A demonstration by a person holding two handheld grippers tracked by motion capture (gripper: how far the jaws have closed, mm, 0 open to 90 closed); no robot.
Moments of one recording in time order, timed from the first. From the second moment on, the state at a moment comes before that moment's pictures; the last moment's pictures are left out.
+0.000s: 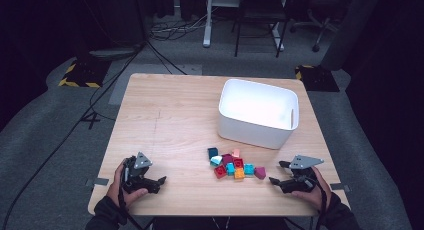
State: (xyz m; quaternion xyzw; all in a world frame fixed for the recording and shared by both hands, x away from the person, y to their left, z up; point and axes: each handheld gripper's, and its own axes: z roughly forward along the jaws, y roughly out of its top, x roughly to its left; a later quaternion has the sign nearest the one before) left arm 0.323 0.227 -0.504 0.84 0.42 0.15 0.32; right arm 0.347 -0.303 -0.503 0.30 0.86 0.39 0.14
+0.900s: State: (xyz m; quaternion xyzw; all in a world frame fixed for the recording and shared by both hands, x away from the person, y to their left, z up) left arm 0.323 0.228 -0.504 0.84 0.41 0.15 0.32; right arm 0.340 -0.304 -0.503 0.29 0.86 0.39 0.14
